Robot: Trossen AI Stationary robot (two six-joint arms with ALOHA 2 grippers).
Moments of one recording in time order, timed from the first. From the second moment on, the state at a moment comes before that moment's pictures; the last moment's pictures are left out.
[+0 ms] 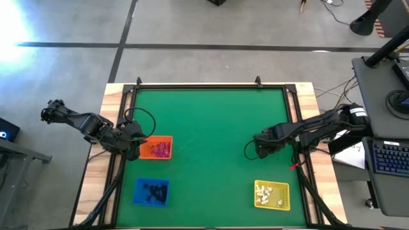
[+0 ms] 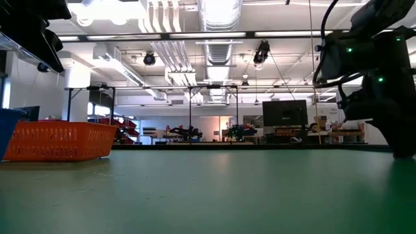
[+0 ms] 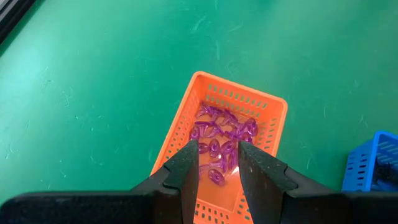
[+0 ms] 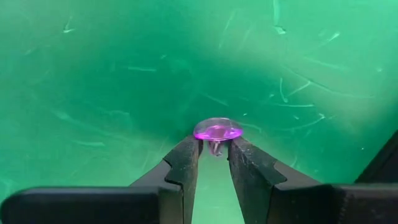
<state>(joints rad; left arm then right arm) -0.42 0.65 0.76 -1.13 -0.42 -0.67 0.04 1.36 0.56 -0.89 -0.02 1.19</state>
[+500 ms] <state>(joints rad) -0.42 0.65 0.76 -1.13 -0.43 -0.67 -0.05 1.37 0.52 -0.85 -0.09 1.22</state>
